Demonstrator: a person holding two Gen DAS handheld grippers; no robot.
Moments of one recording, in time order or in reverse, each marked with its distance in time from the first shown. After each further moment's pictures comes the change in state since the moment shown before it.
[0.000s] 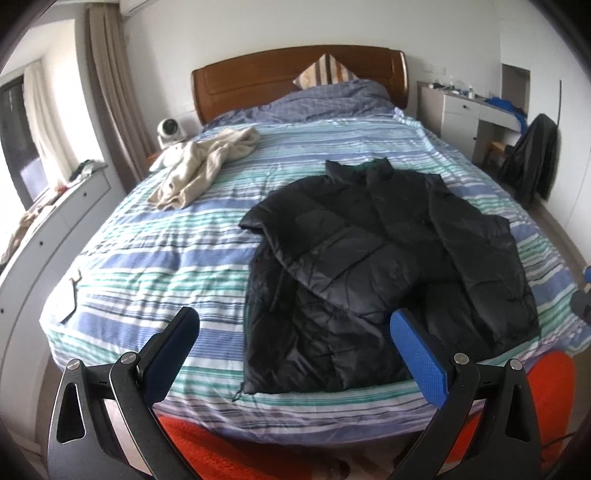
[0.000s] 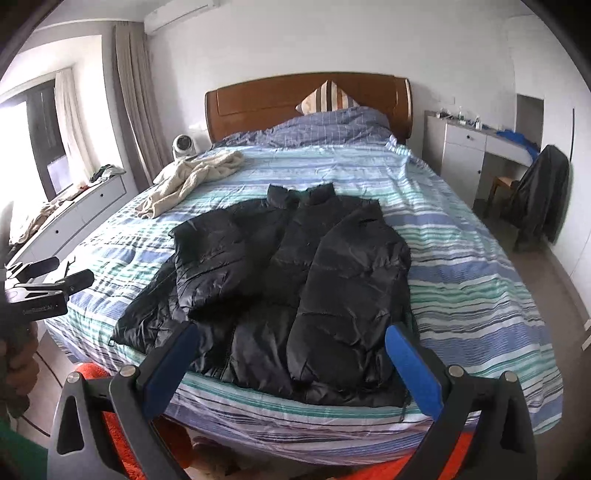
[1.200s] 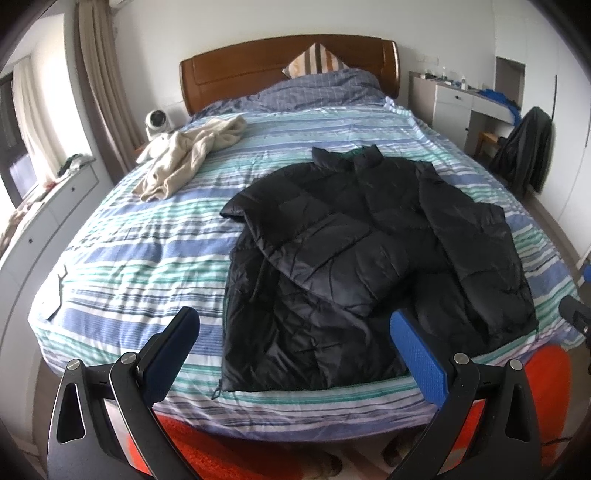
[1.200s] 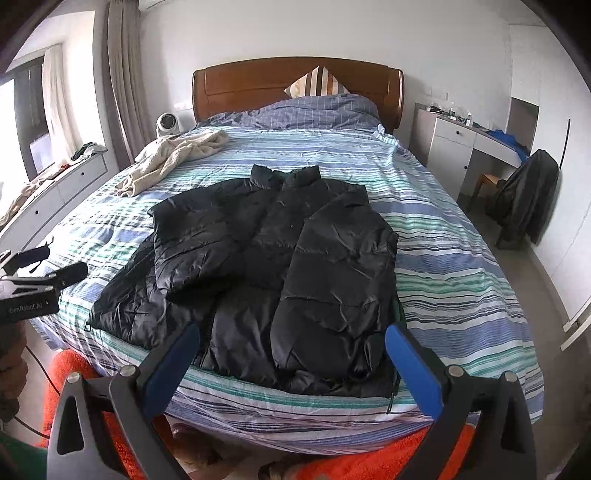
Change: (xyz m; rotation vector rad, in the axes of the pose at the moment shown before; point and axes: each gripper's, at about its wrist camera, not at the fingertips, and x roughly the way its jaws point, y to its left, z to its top) left arm 0.012 -0.013 -0.003 0.004 0.037 -0.035; right arm 0.012 0.013 -0.006 -0.054 0.060 -0.121
